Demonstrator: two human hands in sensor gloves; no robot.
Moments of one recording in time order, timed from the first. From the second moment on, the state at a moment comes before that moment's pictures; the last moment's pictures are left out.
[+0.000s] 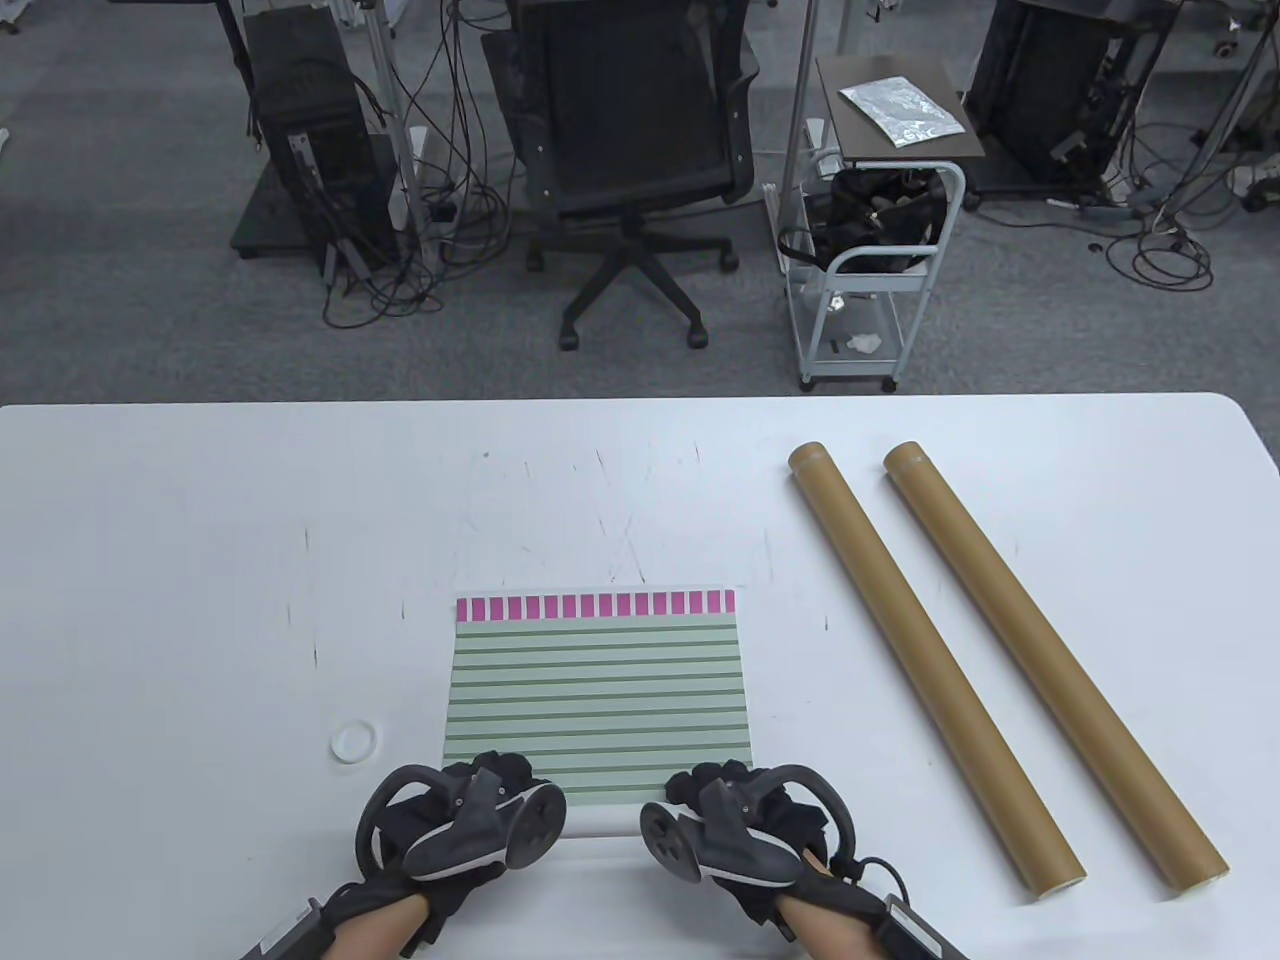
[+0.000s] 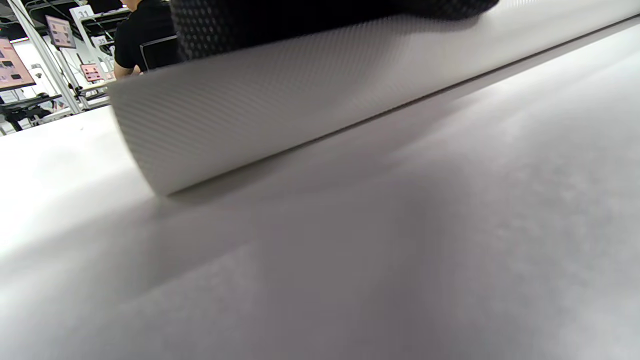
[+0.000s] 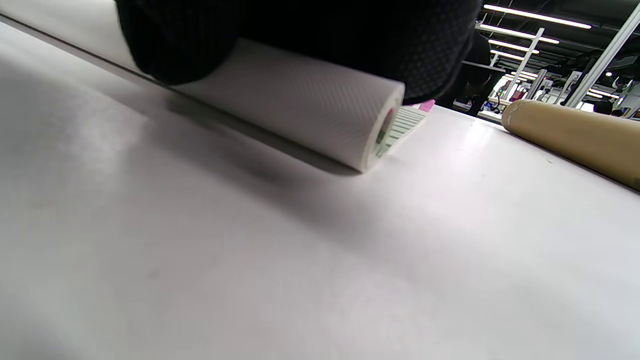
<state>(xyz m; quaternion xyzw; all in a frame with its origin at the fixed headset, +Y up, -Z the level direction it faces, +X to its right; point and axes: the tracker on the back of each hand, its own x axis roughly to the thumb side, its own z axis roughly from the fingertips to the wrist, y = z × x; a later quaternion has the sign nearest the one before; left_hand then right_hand) -0.162 -0.761 -0.267 -0.08 -0.19 -0.12 0.97 0.044 -0.755 -0.260 -0.23 -0.01 -0.97 0.12</state>
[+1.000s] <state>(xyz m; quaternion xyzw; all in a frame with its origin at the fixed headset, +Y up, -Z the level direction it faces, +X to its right) -0.164 -0.753 -0.271 -0.10 -0.20 -0.10 0.97 0.045 -0.752 -0.267 -0.22 -0.06 -0.97 0.11</state>
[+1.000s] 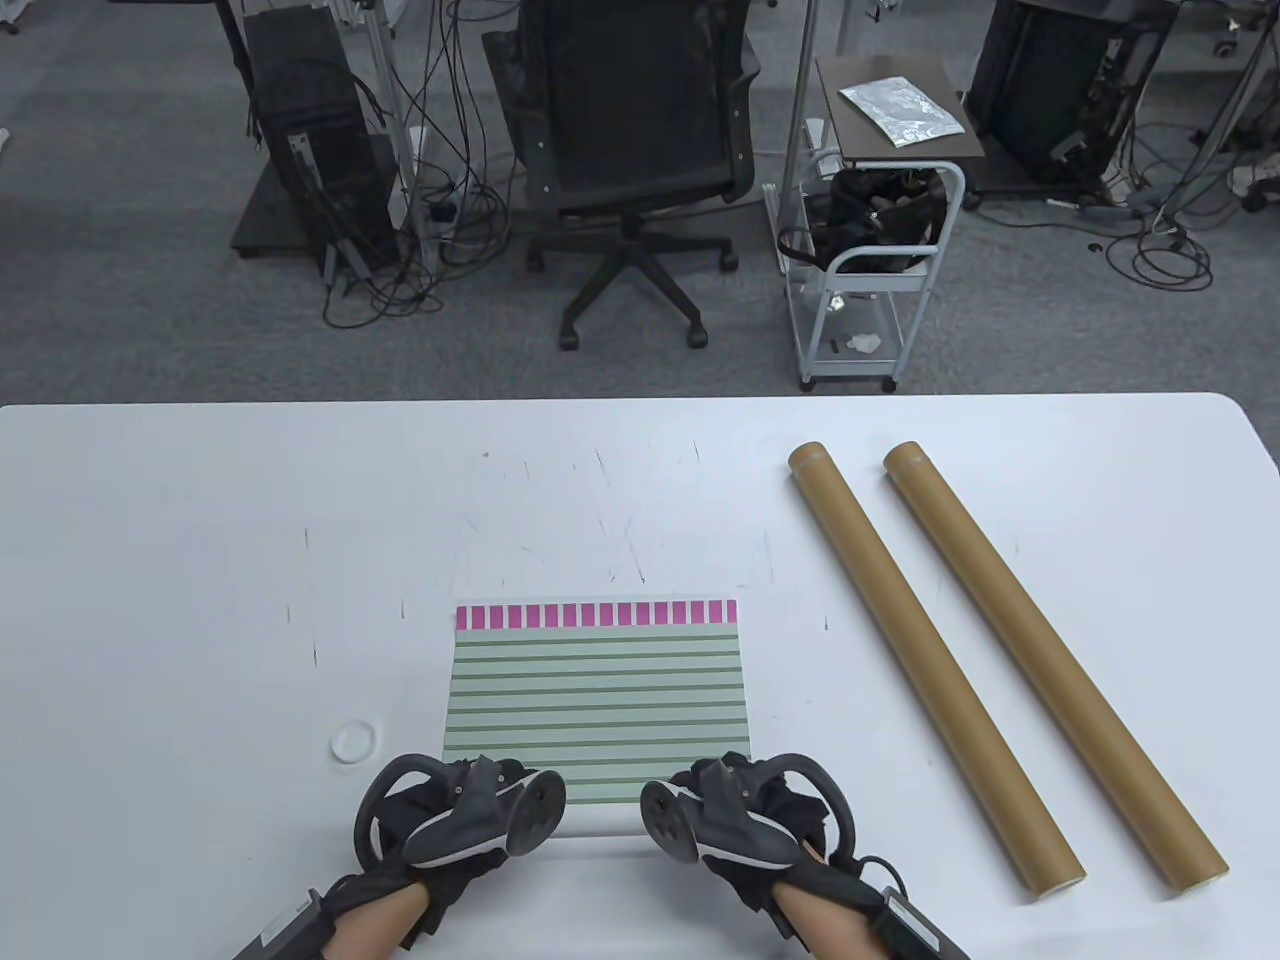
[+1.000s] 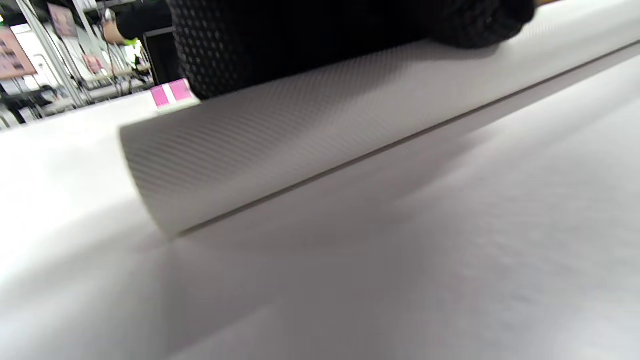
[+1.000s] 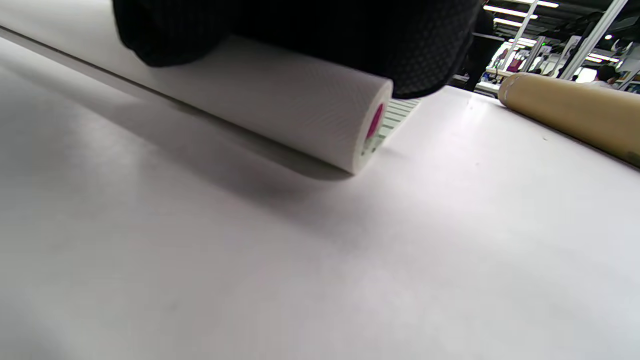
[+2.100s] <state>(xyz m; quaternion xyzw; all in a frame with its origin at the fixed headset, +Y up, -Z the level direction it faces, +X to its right) -0.166 -0.759 -0.276 -0.09 -0.18 -0.14 0.97 0.041 -0.762 -0.273 -0.20 -0.02 -0.97 0.11</state>
